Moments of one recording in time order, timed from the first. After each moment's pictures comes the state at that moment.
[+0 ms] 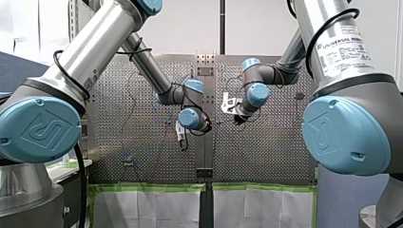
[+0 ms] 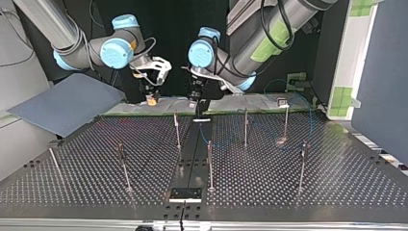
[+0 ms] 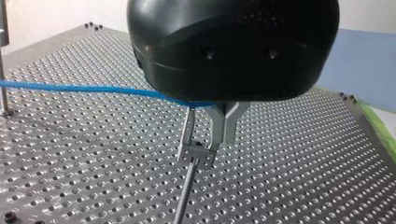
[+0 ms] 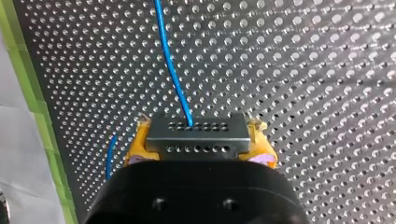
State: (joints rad) left arm -0.57 -2.14 -1.70 -2.58 -1.84 -1.82; right arm 2.09 -1.17 1.74 -0.23 1.59 1.71
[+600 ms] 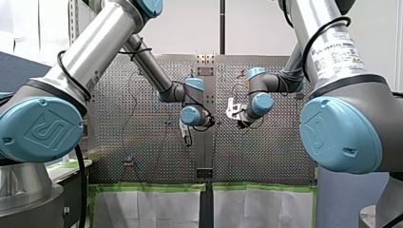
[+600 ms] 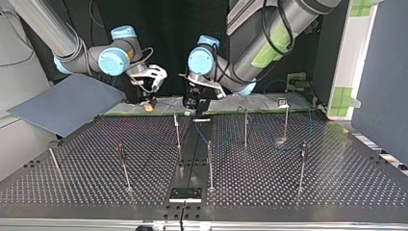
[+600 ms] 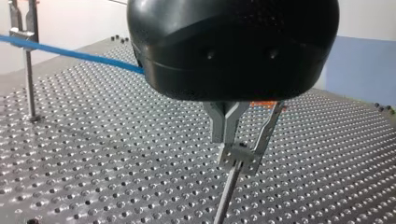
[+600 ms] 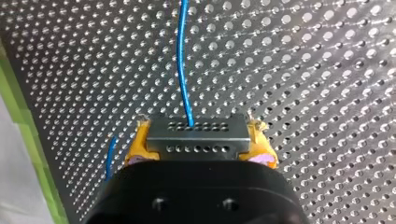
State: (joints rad) left arm -0.55 -2.15 -1.63 -2.58 -1.77 -1.85; right arm 2.04 -1.10 1.72 -0.31 1.52 1.74
